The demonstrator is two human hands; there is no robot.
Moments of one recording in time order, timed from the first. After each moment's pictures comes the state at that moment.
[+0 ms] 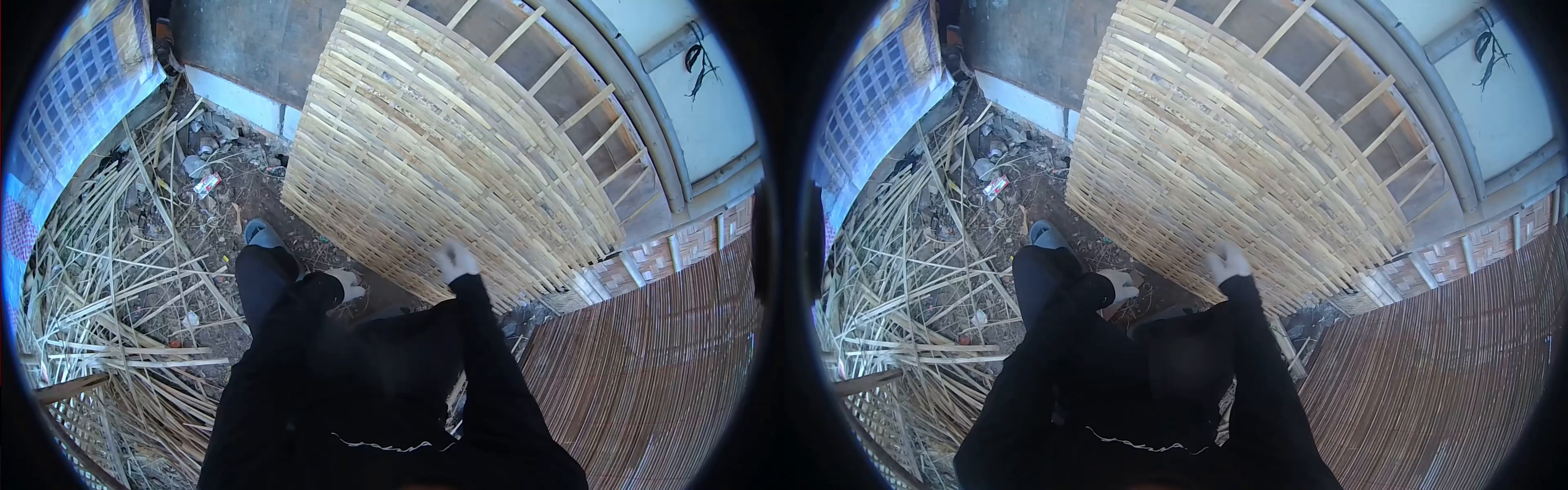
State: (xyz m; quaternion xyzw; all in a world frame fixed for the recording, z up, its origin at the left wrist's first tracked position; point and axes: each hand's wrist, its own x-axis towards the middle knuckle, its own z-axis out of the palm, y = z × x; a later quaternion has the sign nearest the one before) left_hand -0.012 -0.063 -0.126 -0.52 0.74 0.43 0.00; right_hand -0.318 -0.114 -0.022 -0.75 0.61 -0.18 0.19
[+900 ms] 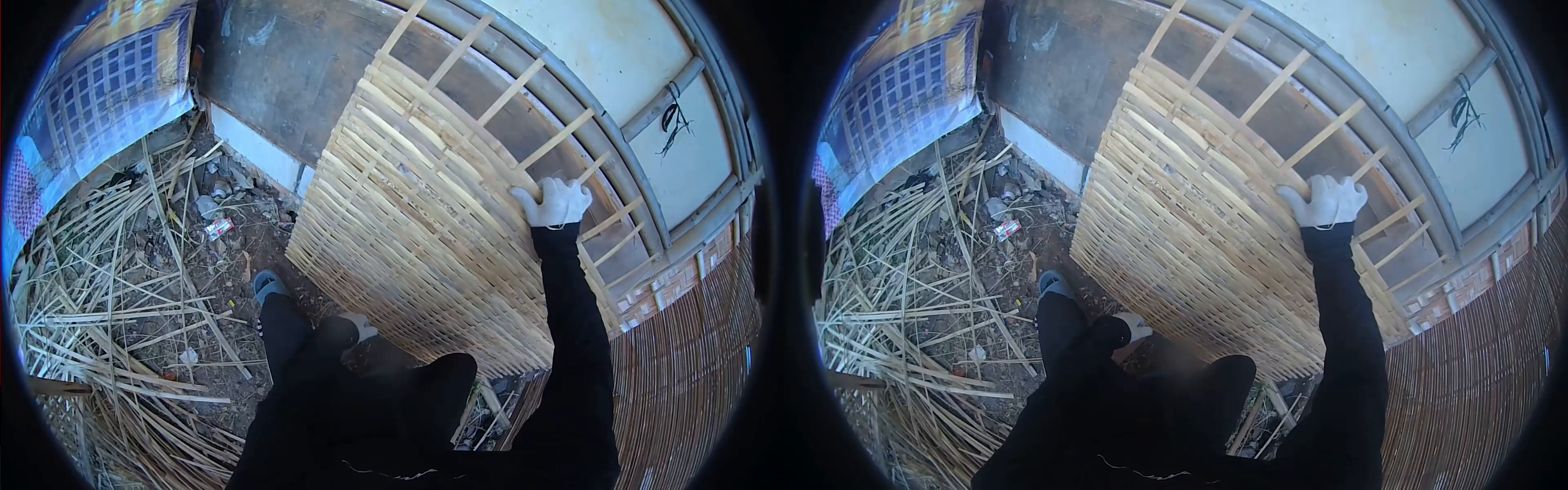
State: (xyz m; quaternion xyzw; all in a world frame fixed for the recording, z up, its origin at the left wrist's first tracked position) left_hand -0.021 -0.149 -0.123 -0.56 0.68 0.46 -0.07; right_hand -0.238 -0.293 0.287 -0.76 0.38 -0.22 -0.47
